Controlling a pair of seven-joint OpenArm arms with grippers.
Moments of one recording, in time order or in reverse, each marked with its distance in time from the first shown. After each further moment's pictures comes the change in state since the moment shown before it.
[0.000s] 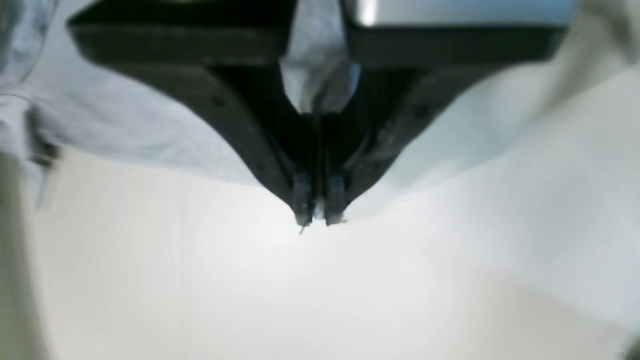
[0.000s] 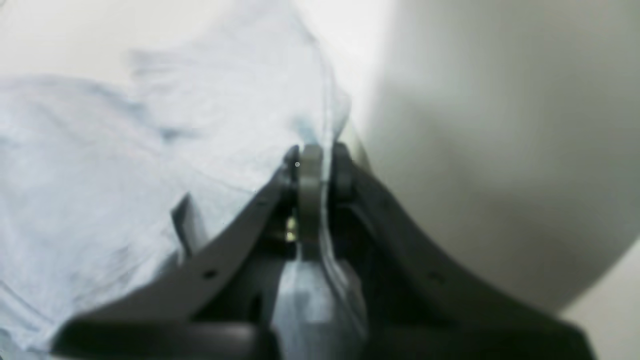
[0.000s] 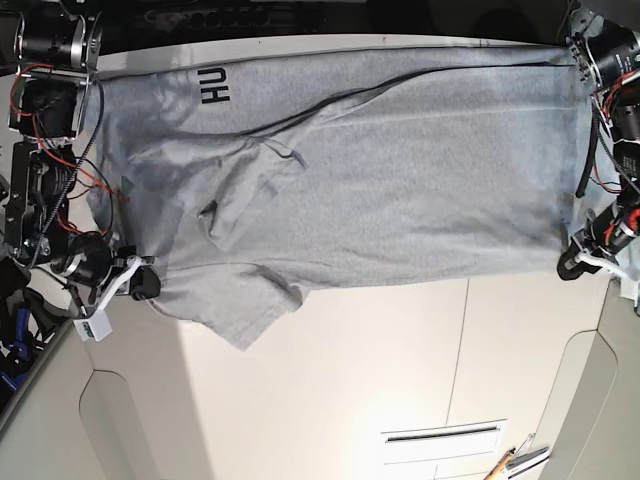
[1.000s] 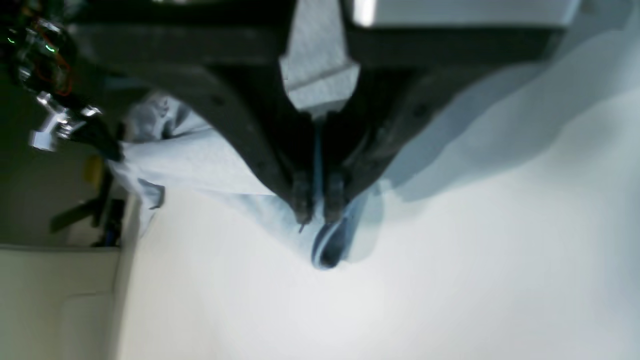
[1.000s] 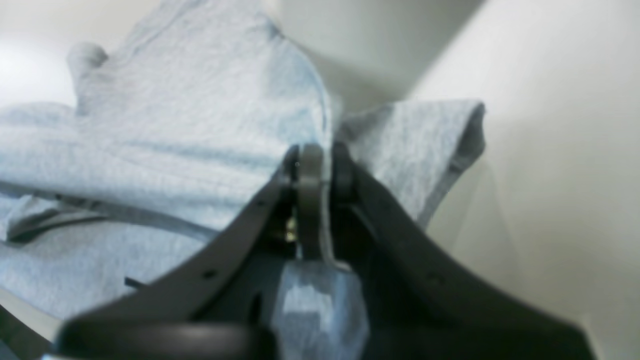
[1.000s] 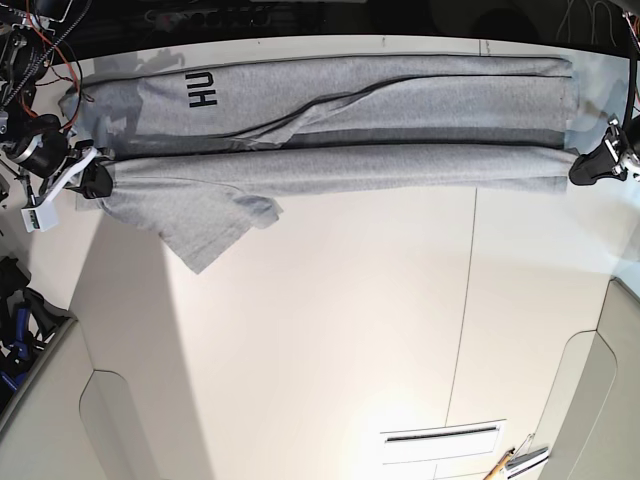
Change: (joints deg) left arm 21.9 -7.6 -4.9 3.2 -35.8 -1.5 27.8; right arm -26.4 -0.5 18.1 20.2 5.2 0.1 -6.7
